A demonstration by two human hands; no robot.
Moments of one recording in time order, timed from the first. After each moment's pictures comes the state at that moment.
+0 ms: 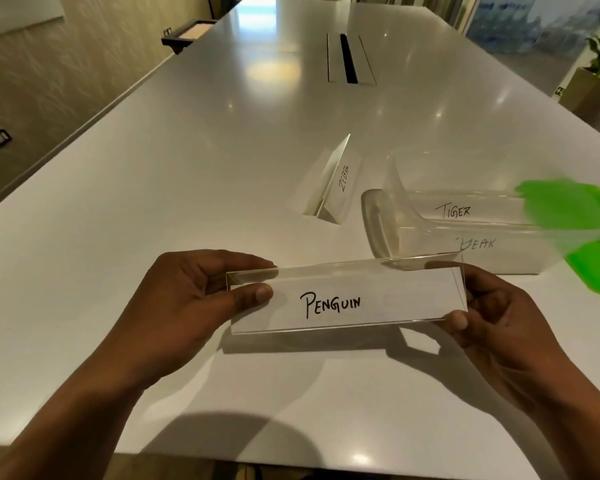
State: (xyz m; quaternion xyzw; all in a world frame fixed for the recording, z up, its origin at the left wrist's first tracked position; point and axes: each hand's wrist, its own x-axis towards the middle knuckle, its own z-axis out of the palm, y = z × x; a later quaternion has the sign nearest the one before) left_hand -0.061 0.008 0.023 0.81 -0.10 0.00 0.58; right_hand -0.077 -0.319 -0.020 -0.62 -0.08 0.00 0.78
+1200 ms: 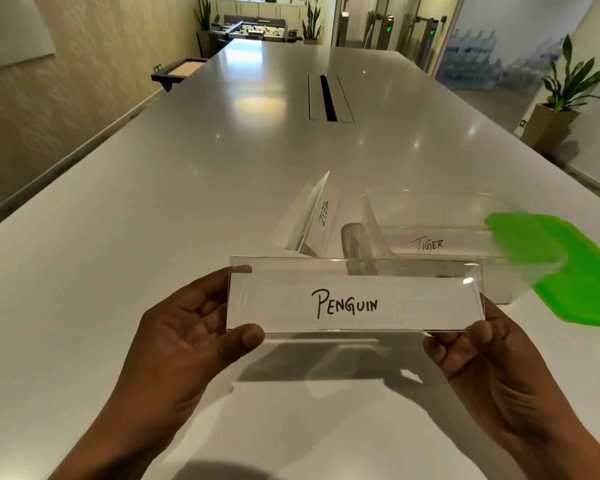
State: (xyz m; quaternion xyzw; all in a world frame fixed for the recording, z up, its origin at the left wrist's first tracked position) left_hand -0.068 -0.017 0.023 0.63 -0.09 0.00 0.77; right_hand -0.079 -0.315 -0.001 -0.50 -0.04 -0.03 0.87
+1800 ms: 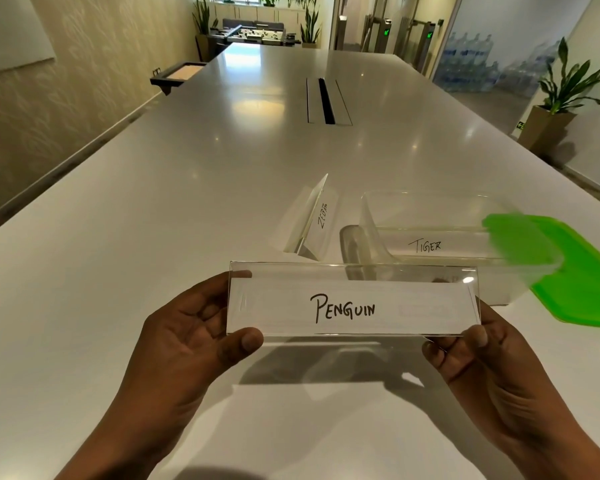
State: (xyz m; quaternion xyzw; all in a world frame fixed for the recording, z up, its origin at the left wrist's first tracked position) left_hand -0.066 -0.017 0.017 0.62 -0.09 -0.01 0.78; right_hand -0.080 -0.316 -0.003 -0.51 -0.05 -0.03 0.86
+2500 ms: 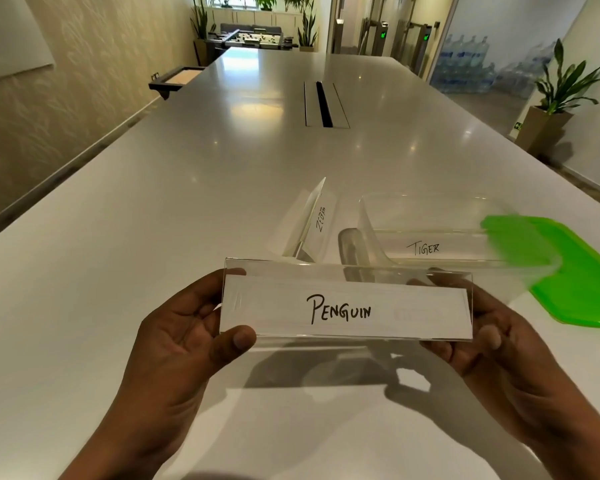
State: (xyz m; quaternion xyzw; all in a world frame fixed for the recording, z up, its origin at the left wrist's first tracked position) left_hand -0.062 -0.020 0.020 0.57 -0.10 0.00 0.81; right_hand -0.075 -0.328 0.015 -0.56 -0.06 0.01 0.83
